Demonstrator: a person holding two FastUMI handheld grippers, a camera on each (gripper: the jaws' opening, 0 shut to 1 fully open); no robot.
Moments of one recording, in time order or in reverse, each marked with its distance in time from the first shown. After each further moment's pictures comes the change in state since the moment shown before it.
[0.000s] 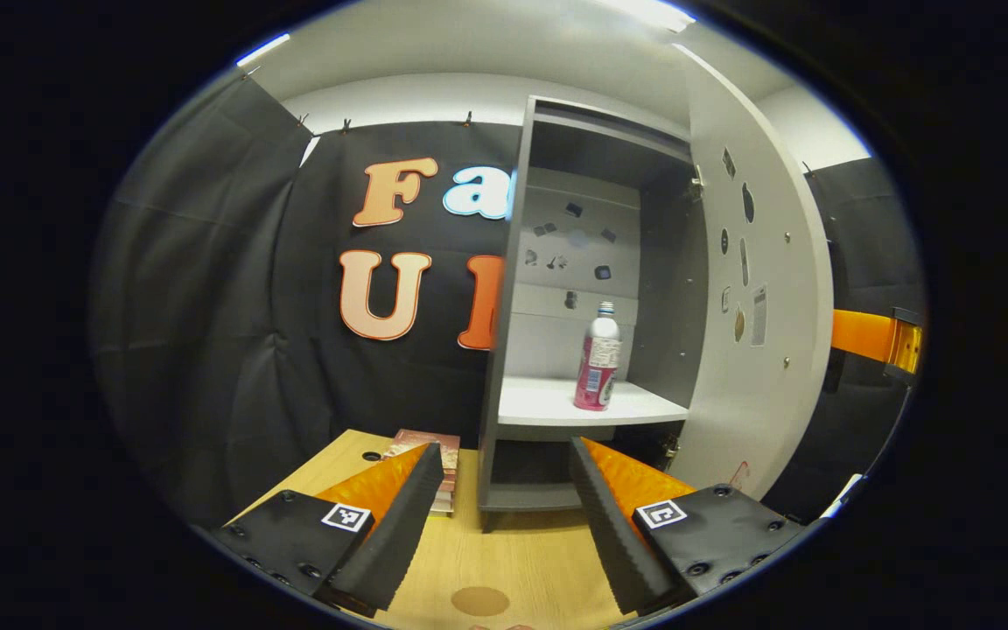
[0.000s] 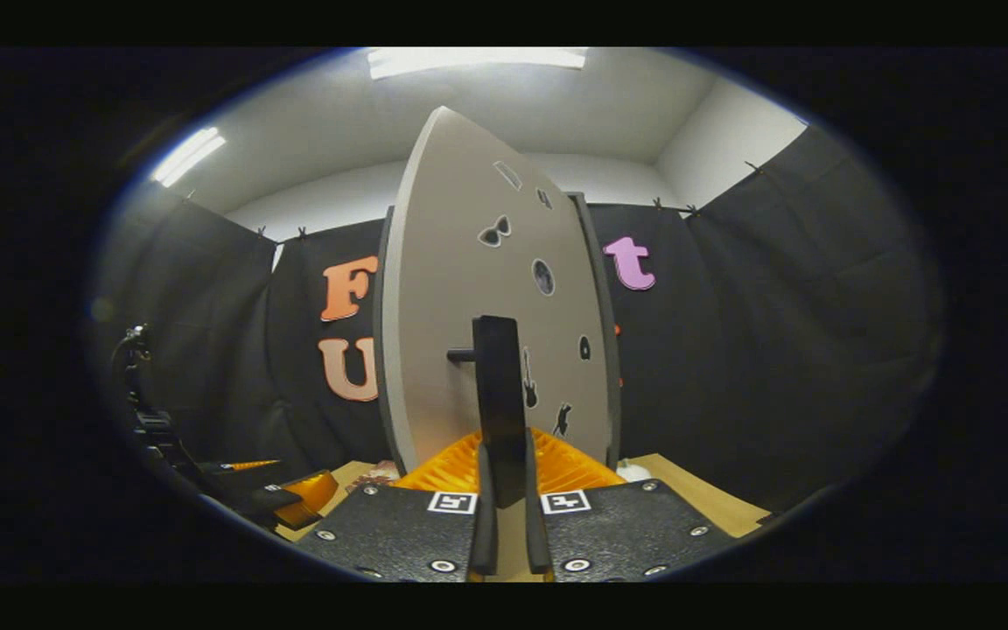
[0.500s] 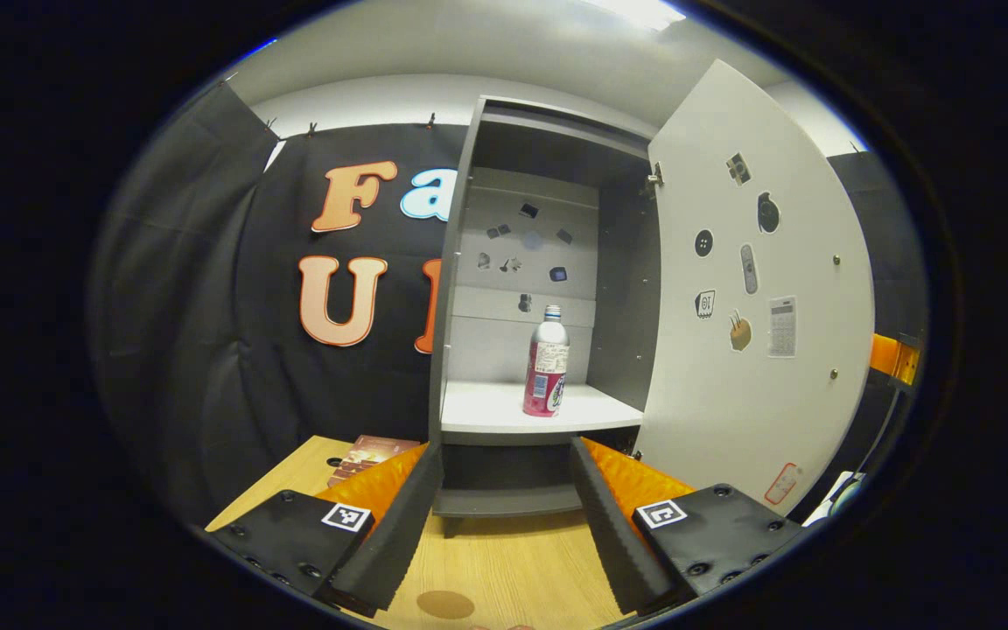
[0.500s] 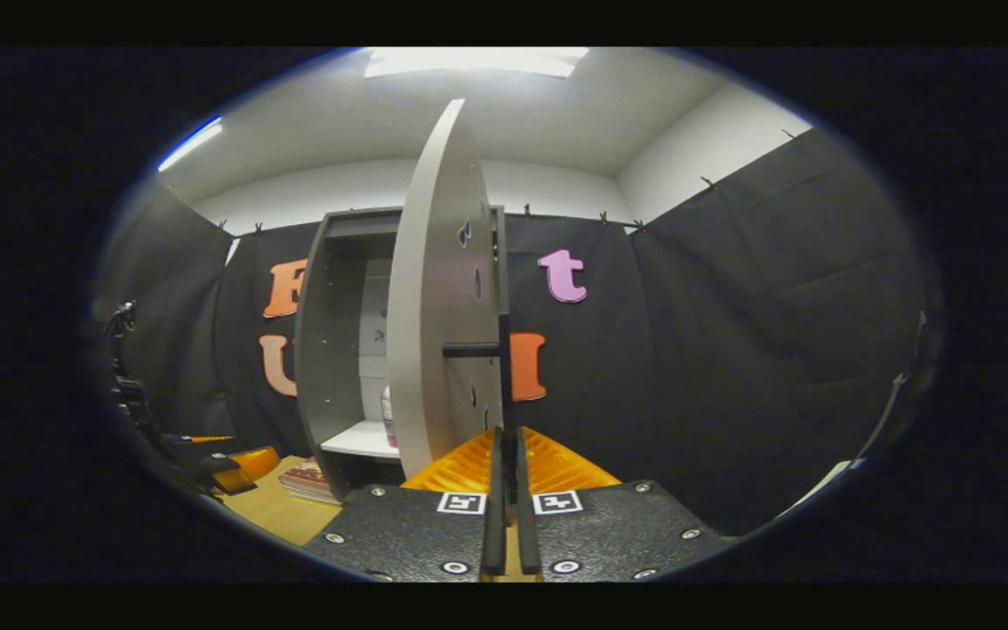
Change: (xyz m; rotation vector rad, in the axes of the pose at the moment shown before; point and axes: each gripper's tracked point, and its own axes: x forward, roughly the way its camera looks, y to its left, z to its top) left arm 0.028 -0.061 0.006 0.016 0.001 -0.111; right arm -0.009 -0.071 0.006 -0.047 -0.029 -0.159
